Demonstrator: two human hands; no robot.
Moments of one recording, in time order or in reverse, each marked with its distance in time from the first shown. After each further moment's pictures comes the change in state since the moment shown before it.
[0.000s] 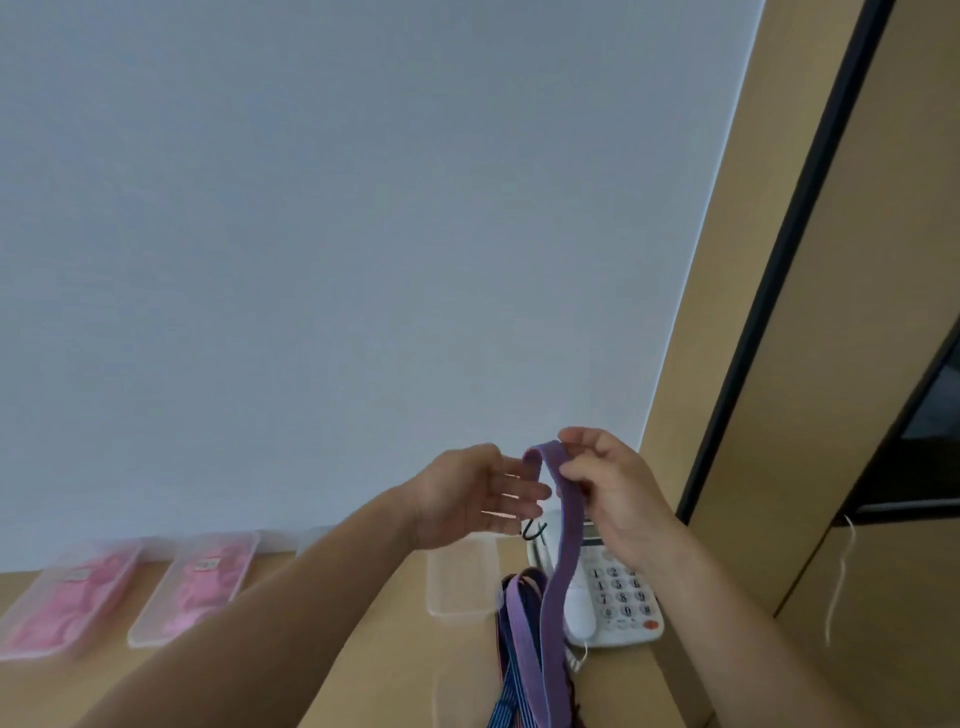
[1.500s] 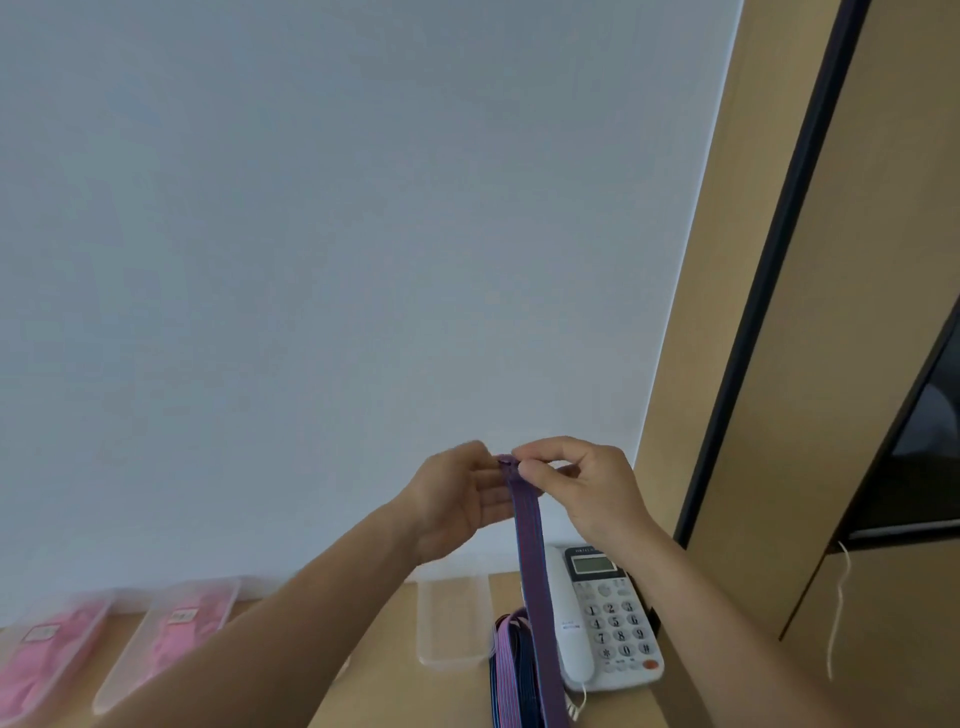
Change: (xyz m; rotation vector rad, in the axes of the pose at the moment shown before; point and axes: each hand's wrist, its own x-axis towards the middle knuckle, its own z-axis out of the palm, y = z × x) left_hand 0.002 0.031 0.012 -0.283 0.126 0.181; right_hand 0.012 -0.025 0.018 -0.529 -0.063 -0.433
